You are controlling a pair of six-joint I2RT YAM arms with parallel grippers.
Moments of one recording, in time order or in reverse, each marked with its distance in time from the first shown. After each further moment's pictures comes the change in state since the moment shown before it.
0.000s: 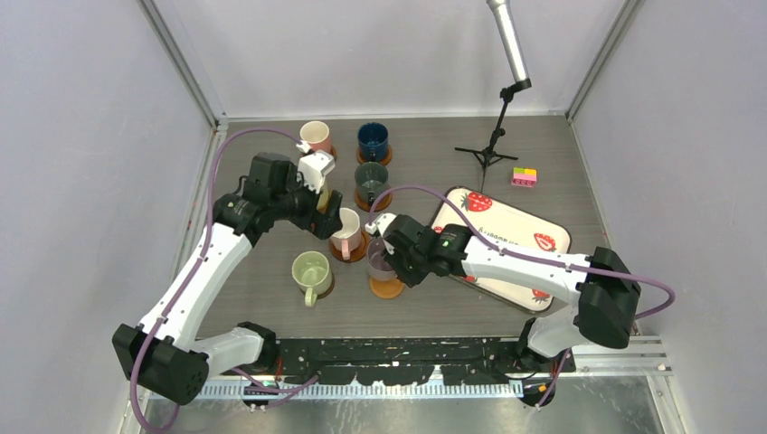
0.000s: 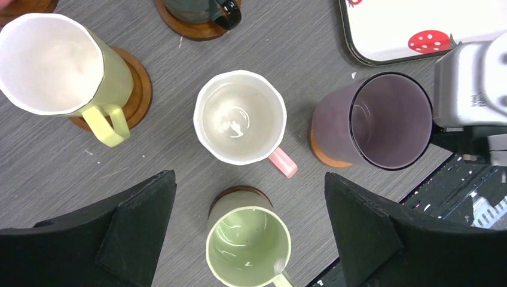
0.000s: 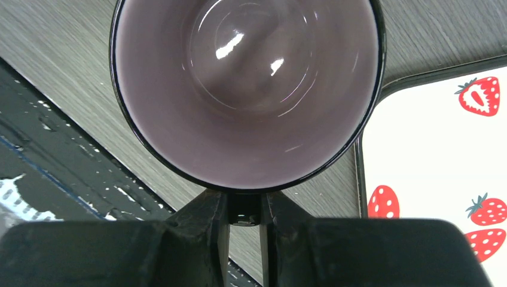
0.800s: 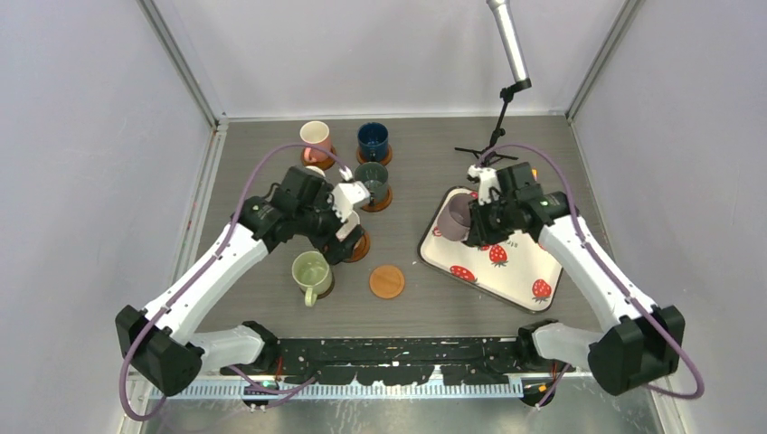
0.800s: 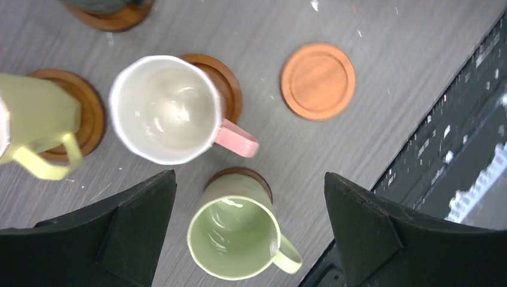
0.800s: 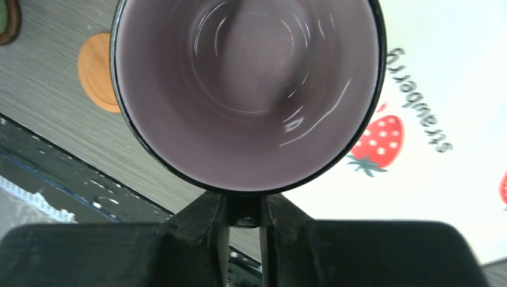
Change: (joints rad) left arm -0.235 0.043 -0.006 -0.126 -0.038 0.222; right arm -0.776 -0.289 -0.057 -0.219 -0.376 -0.259
